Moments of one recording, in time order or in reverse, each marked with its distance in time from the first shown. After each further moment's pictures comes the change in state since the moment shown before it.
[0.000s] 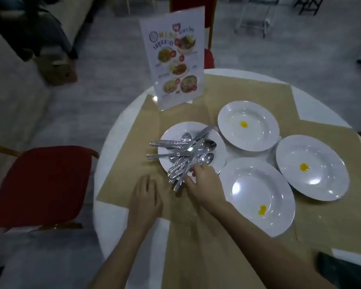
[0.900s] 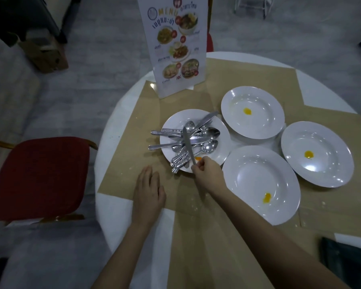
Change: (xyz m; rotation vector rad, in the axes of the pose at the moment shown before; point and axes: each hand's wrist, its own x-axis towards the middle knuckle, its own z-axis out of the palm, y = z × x) left_hand -0.004 -0.007 0.008 -0.176 0.039 0.030; right_hand 0.009 -0.002 0.008 0.276 -0.066 0.332
